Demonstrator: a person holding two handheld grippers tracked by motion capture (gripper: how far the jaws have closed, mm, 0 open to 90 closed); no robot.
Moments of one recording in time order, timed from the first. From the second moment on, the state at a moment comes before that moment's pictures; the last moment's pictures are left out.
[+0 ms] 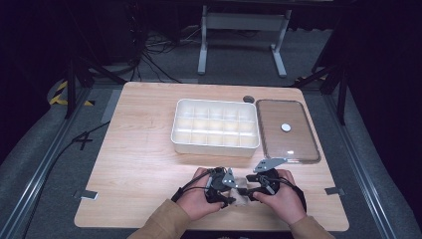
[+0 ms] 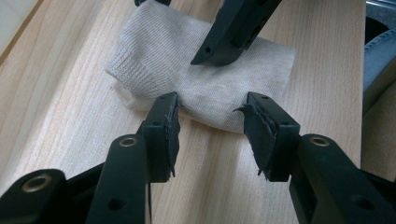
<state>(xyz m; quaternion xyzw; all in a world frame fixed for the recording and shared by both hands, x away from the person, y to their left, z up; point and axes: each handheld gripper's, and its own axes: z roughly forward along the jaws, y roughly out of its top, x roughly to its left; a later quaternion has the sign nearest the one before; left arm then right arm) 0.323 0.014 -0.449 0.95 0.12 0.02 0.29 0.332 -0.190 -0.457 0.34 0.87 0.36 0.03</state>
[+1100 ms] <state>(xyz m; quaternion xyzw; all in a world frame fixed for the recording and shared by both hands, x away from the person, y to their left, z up) 0.325 0.032 -0.445 0.94 0.14 0.02 0.30 0.336 -0.186 -0.463 0.35 0.86 0.36 -0.05</state>
